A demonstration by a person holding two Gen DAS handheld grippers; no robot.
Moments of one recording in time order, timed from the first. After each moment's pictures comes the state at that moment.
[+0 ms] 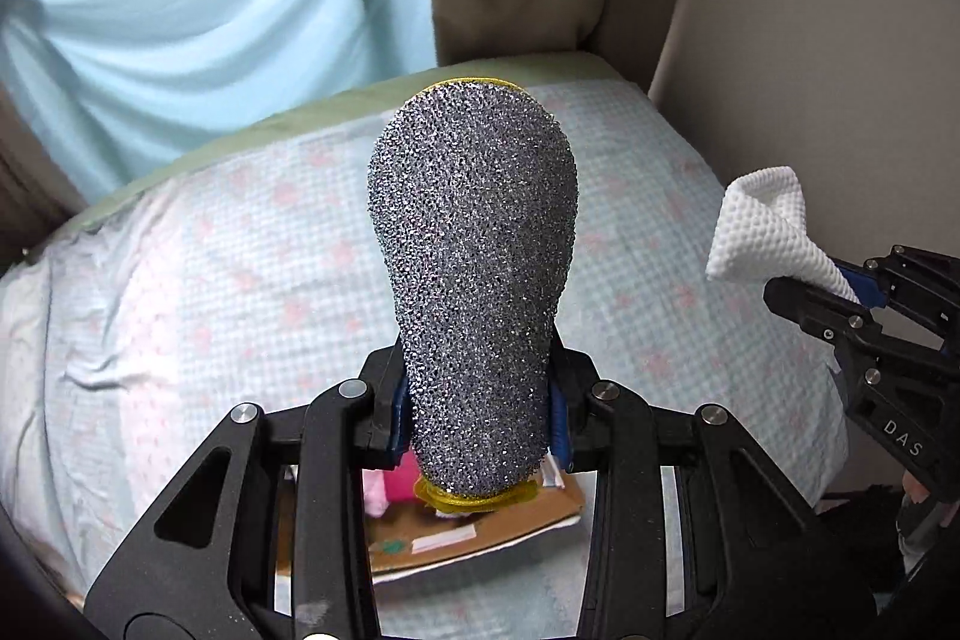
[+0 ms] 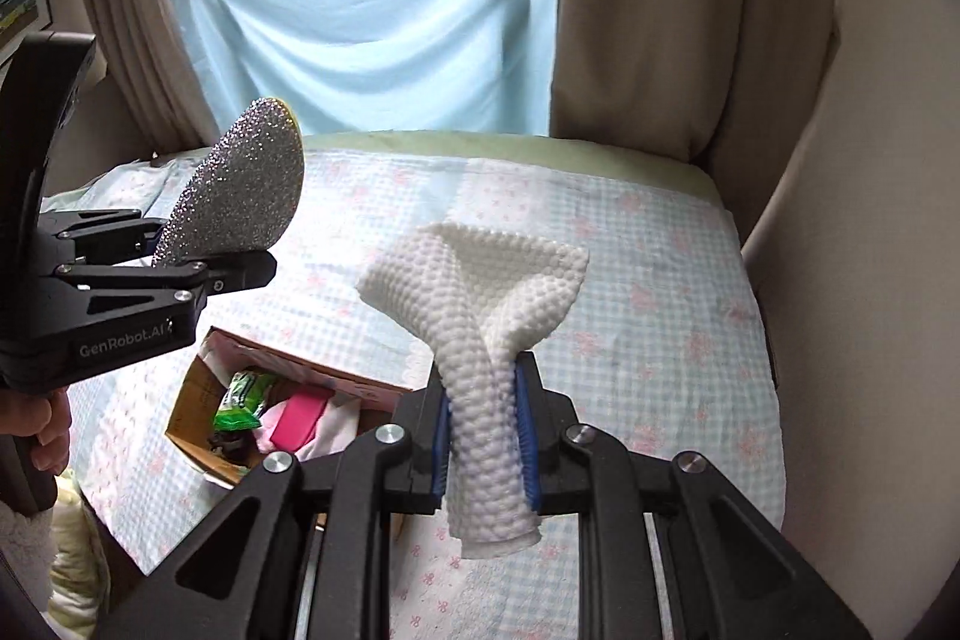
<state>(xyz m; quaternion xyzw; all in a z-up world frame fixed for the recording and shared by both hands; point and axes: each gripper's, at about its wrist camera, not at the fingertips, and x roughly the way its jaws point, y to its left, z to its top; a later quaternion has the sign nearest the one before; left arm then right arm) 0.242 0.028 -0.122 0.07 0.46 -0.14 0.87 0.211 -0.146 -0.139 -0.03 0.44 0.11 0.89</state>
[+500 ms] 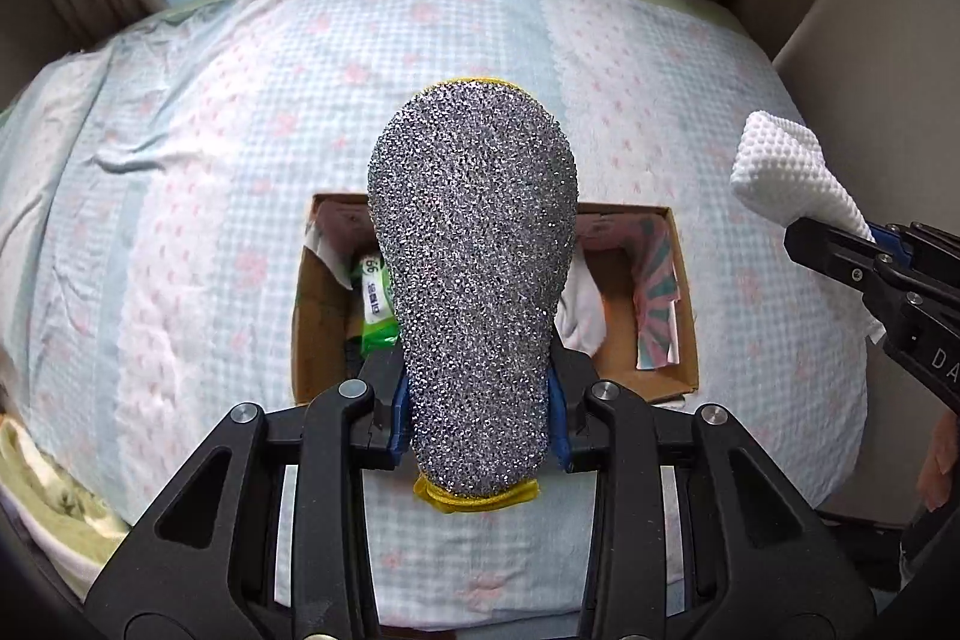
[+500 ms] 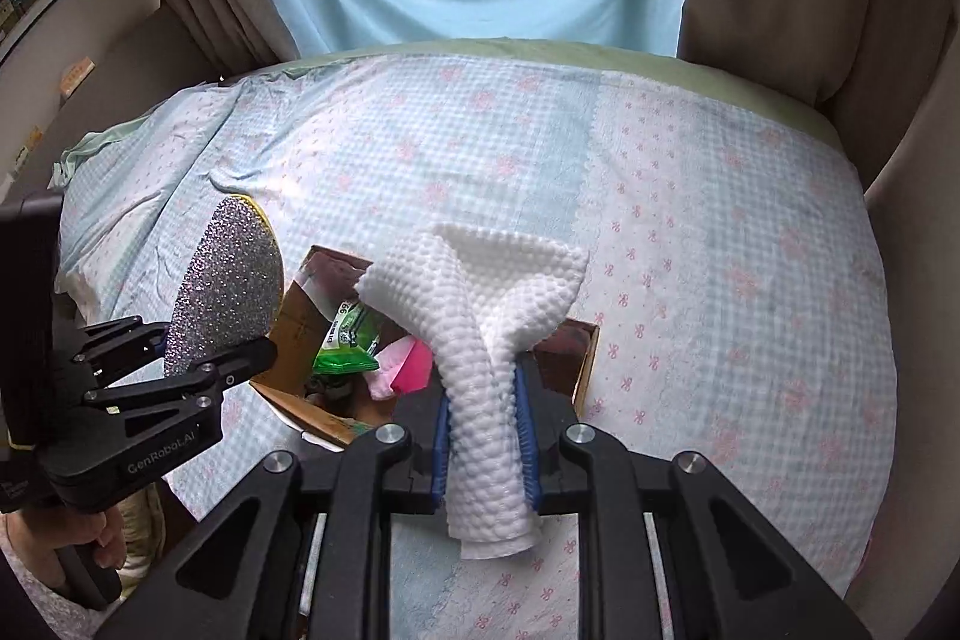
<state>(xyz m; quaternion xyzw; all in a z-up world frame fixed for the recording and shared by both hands) 0.173 0.149 -0.213 -0.03 0.56 -0.02 0.83 0.218 -0.032 -0.200 -0.02 0.53 0.19 0.83</state>
